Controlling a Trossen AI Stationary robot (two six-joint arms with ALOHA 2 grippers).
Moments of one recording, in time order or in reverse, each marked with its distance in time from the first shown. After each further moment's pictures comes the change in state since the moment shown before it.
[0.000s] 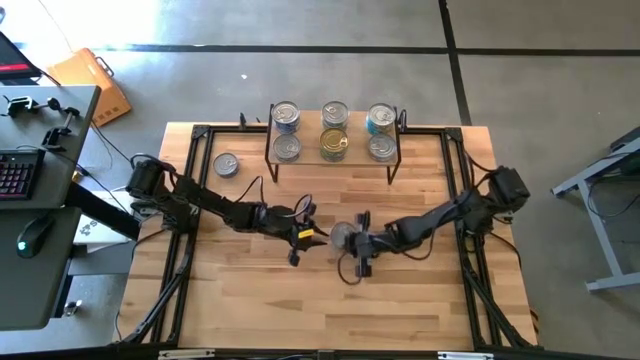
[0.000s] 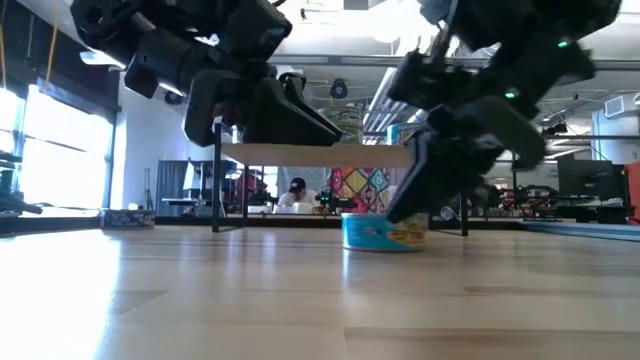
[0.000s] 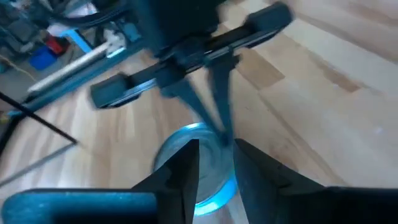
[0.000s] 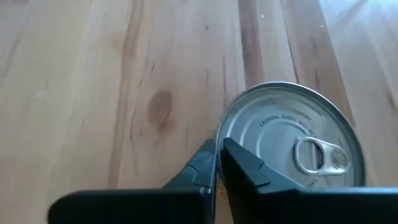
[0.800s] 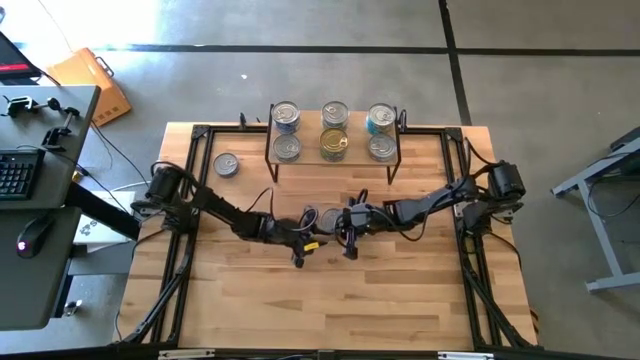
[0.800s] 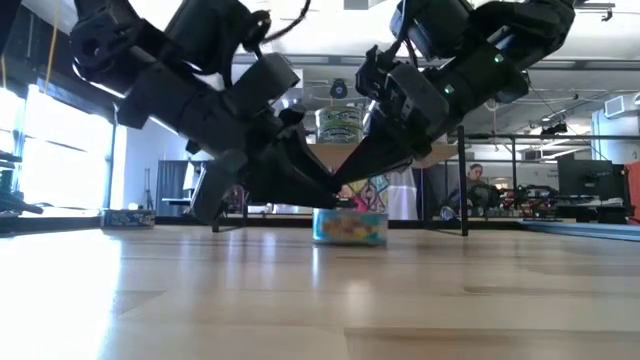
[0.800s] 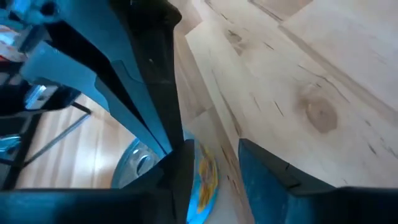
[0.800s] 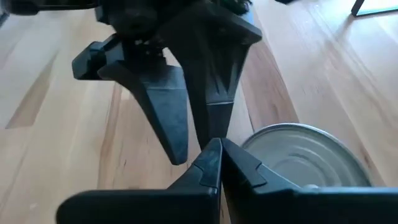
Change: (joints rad) left arm -0.029 0.162 -0.002 0.089 -0.208 0.108; right arm -0.180 0.001 -0.001 0.241 -0.188 0.033
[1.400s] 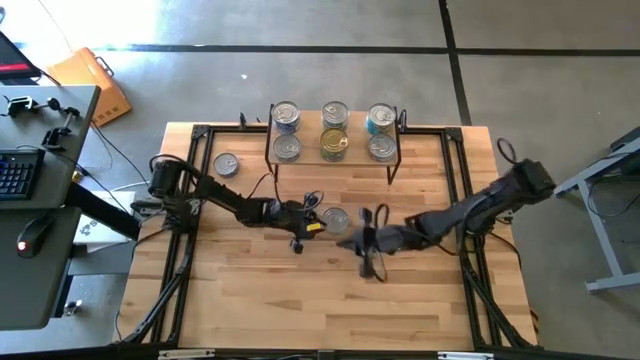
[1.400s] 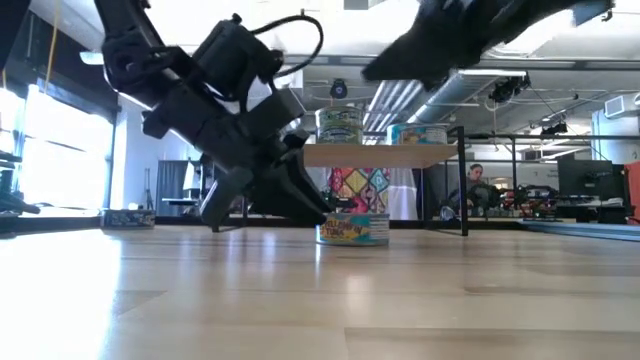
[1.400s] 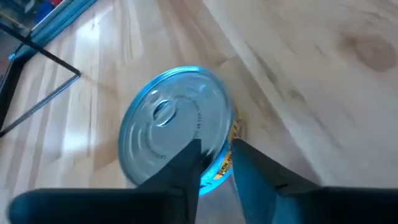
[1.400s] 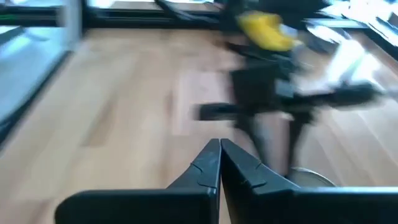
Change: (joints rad) left arm 0.131 -0.006 0.001 -0.113 0.145 0.012; right arm 0.224 -0.226 0.000 -0.088 0.267 -0.049
